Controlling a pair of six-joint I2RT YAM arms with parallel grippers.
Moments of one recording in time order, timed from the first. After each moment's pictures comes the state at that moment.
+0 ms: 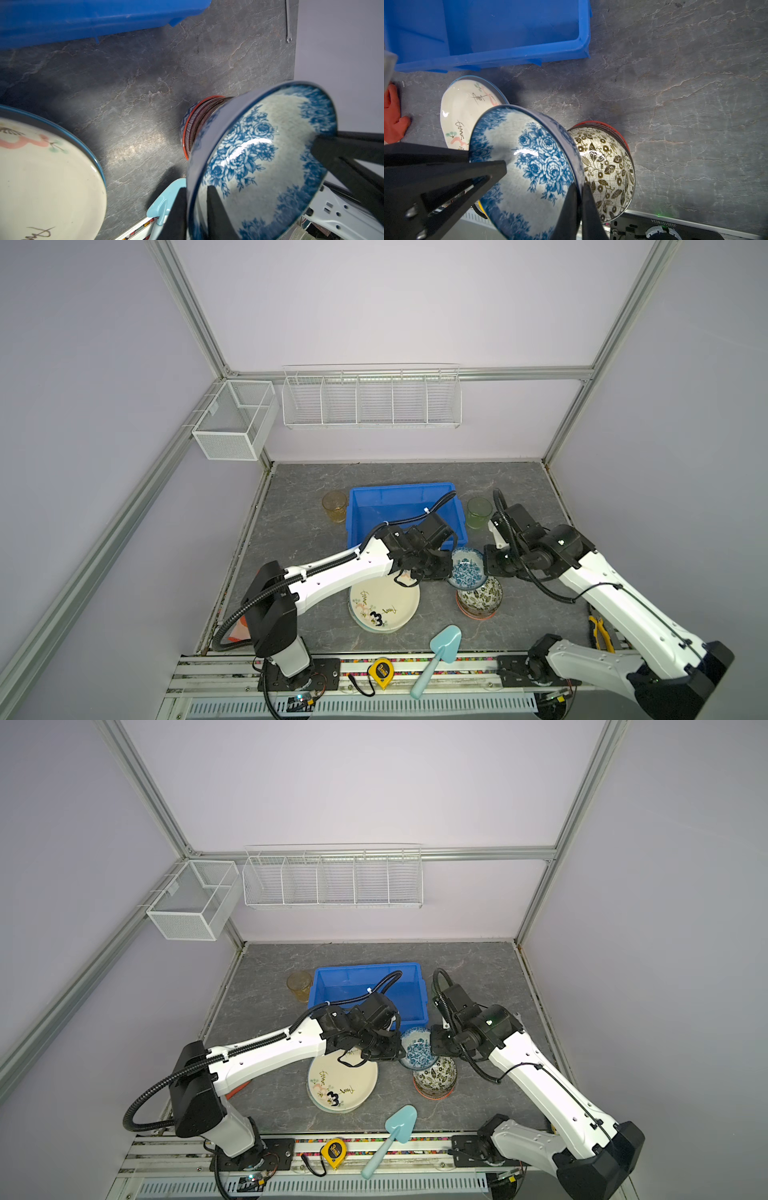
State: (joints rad) left arm -1.08 1.65 1.39 -0.72 0.22 -0.91; right arm 0.61 1.13 1.18 -1.22 0.00 0.61
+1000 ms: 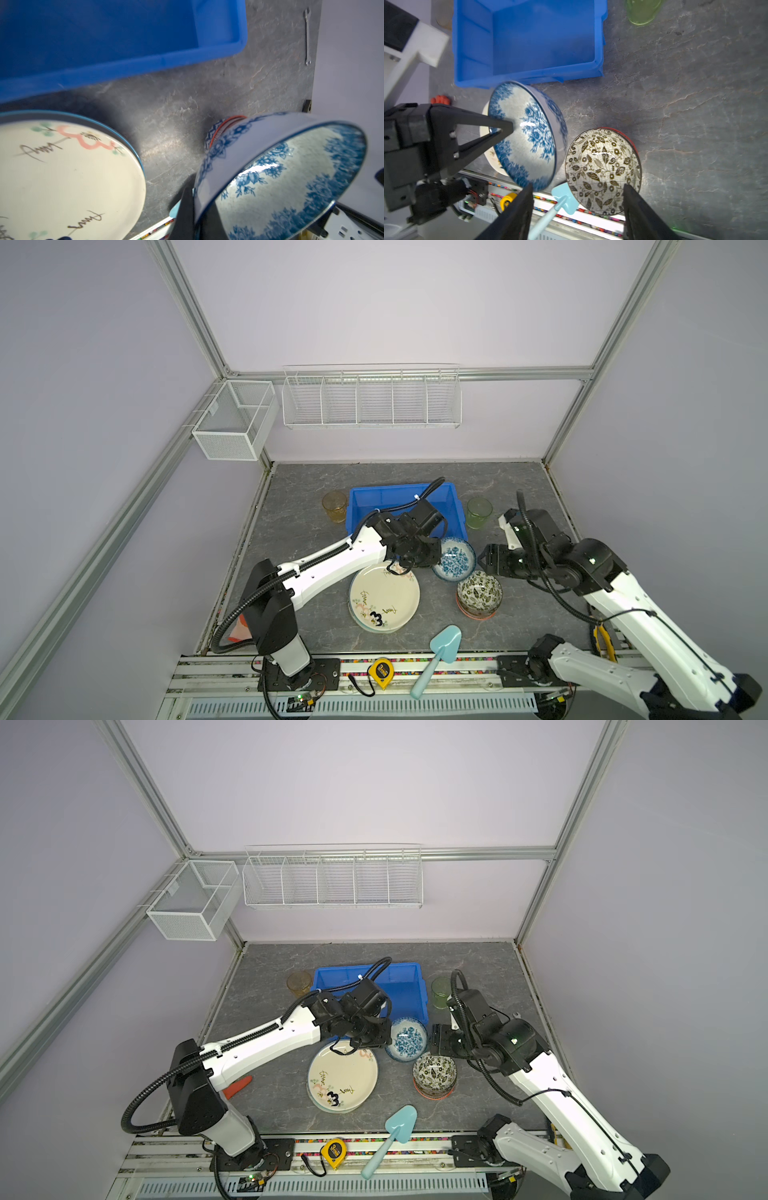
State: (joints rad) left arm -0.94 1.65 1.51 -0.88 0.16 -0.83; right arm 0.62 0.96 1.18 -1.19 0.00 0.64
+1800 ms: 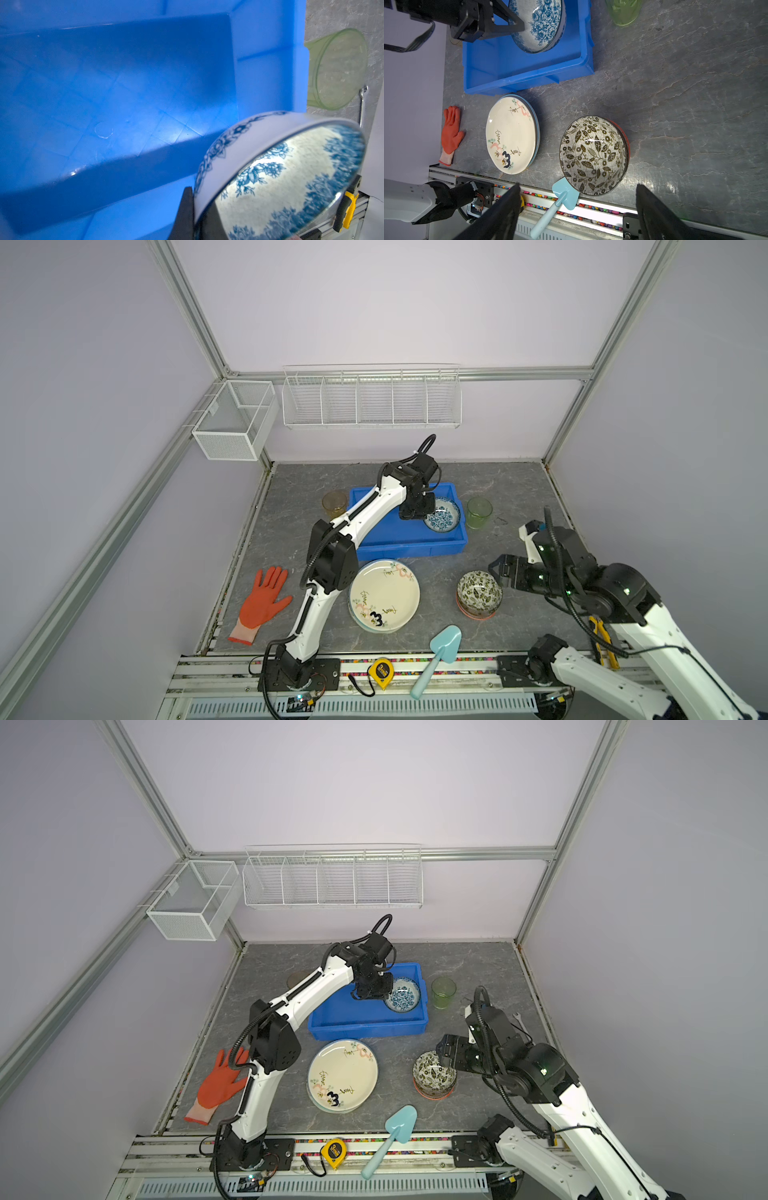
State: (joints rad) left arm -0.74 2.28 2.26 -1.18 0.13 -0.59; right arm 0.62 0.79 1.11 -1.24 0.03 0.72
